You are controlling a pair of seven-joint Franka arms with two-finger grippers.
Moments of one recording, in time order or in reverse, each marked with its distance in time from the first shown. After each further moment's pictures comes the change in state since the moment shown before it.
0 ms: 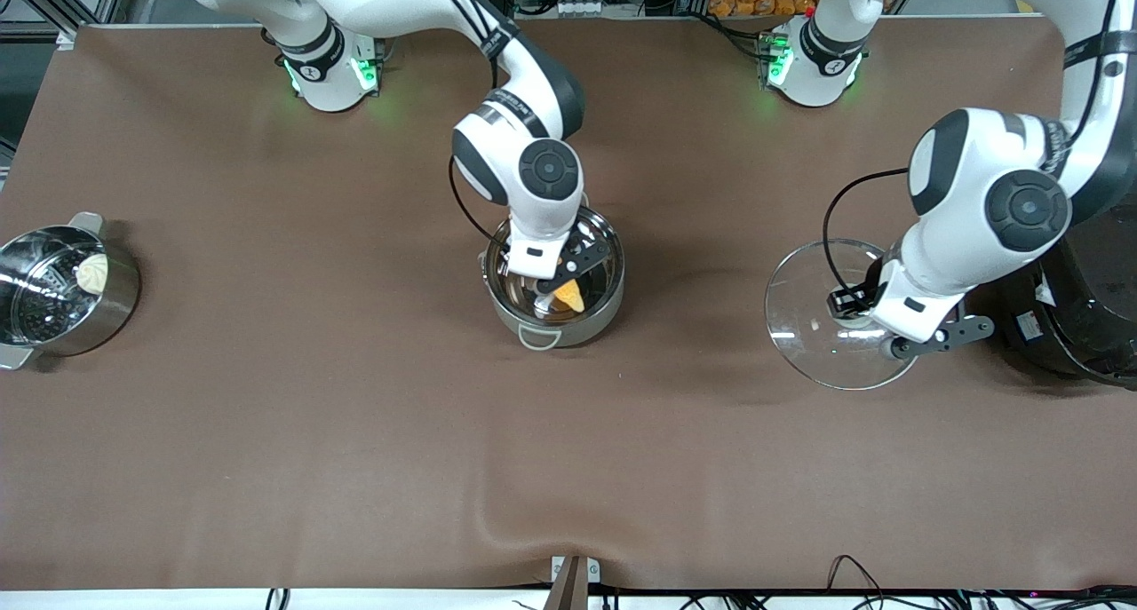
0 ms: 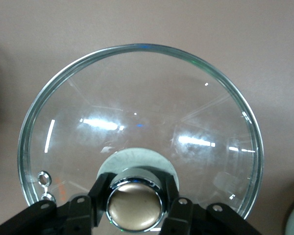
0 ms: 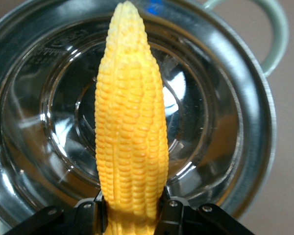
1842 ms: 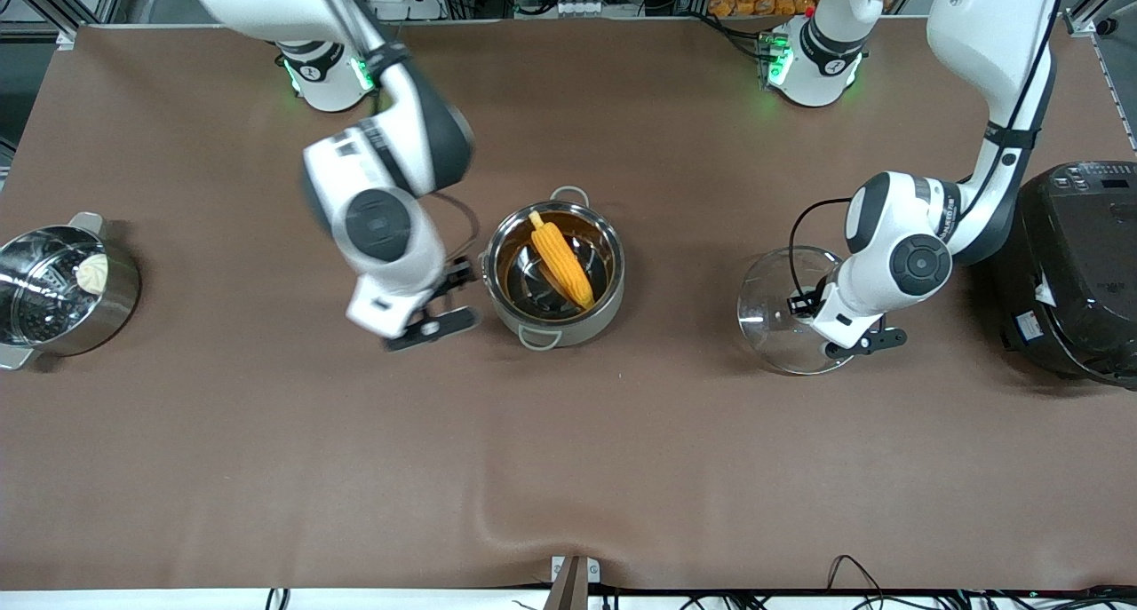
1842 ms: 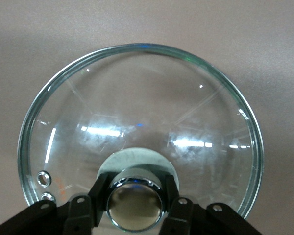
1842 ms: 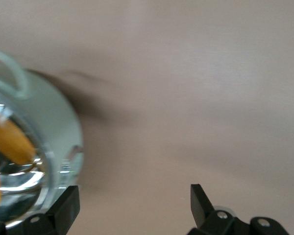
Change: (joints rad) left arm 0.020 0.135 -0.014 -0.237 0.000 0.289 0.046; right arm -0.313 -0.137 -0.039 0.012 -0.028 -0.147 -0.045
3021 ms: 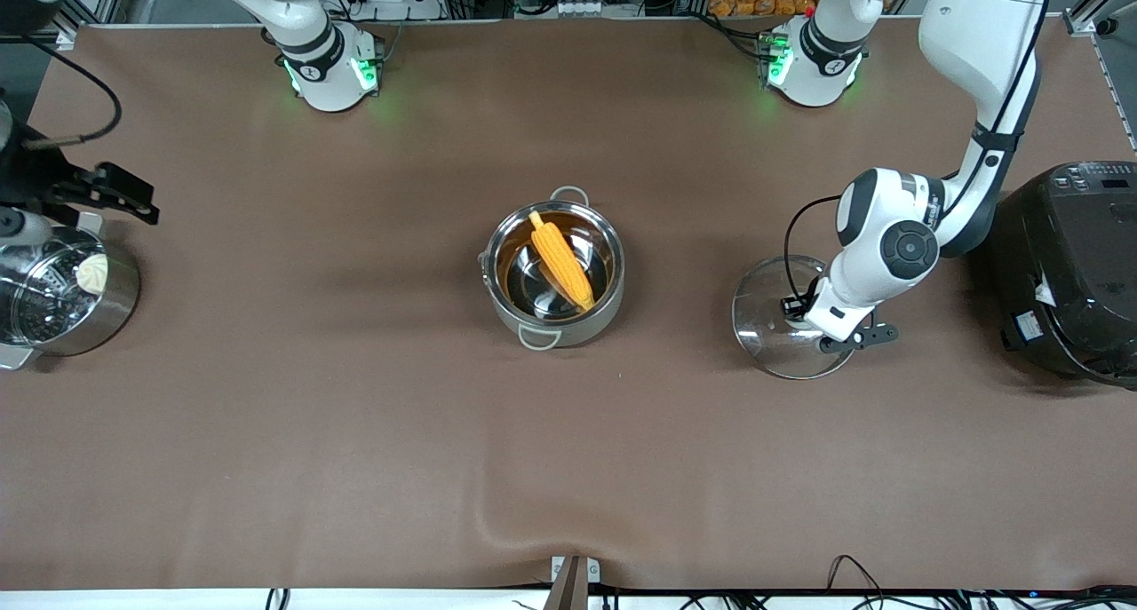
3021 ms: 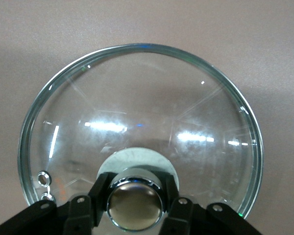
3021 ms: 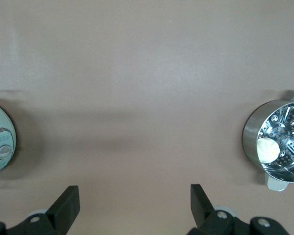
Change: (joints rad) left arm 0.000 -0.001 -0.001 -0.078 0.000 0.151 0.000; right arm -0.436 -0.491 -0.003 -0.149 0.003 -0.188 -0.172
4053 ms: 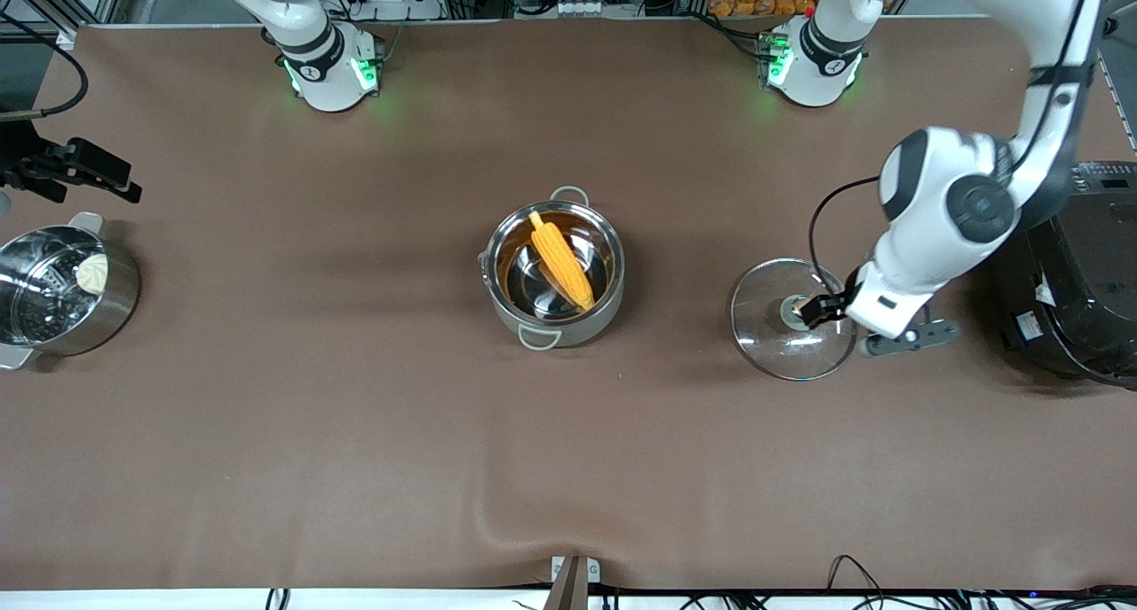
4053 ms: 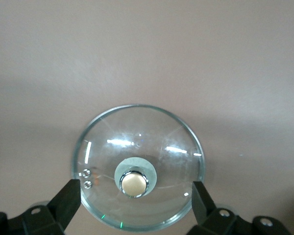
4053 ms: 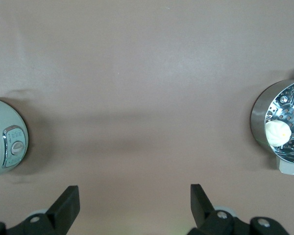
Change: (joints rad) left arm 0.001 -0.184 0.001 0.184 0.000 -0.230 0.000; right arm -0.040 -0.042 -0.013 -0.035 0.056 -0.030 0.015
